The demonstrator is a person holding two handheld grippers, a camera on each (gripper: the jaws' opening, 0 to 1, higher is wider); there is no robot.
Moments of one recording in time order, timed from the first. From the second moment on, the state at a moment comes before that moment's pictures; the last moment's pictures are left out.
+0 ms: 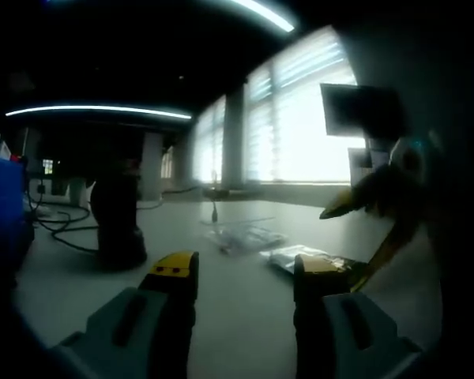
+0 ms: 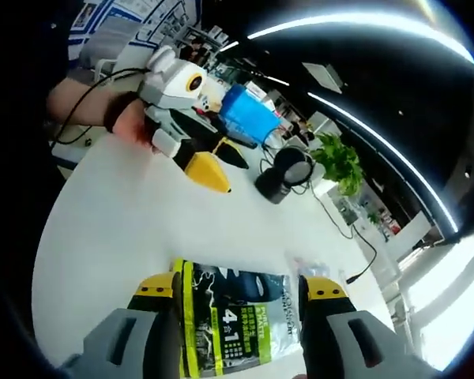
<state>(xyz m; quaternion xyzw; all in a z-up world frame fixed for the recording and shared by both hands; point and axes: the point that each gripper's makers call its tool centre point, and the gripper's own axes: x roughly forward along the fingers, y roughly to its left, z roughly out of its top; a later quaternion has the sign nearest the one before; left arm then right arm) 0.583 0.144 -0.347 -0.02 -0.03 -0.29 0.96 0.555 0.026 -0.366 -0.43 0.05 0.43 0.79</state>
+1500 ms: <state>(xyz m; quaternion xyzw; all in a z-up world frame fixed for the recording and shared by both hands) 0.581 0.142 -0.346 -0.02 -0.03 -0.29 0.96 0.539 0.037 -0.413 -0.41 0.17 0.48 0.76</state>
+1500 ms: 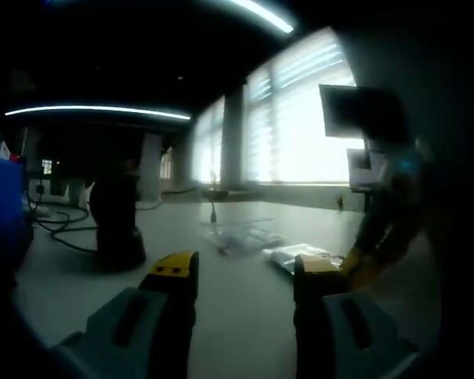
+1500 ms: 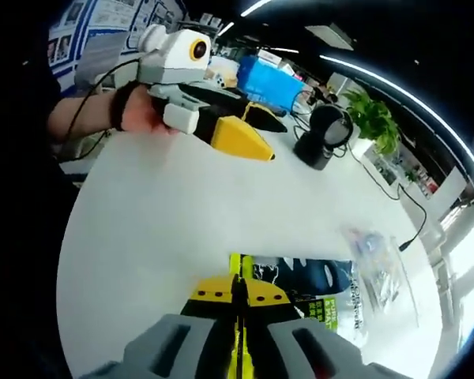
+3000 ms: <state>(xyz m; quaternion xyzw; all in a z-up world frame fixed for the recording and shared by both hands) 0.582 0.143 -0.345 -0.02 -0.03 -0.29 0.96 0.548 0.038 -0.401 -0.55 0.08 0.38 0.74</state>
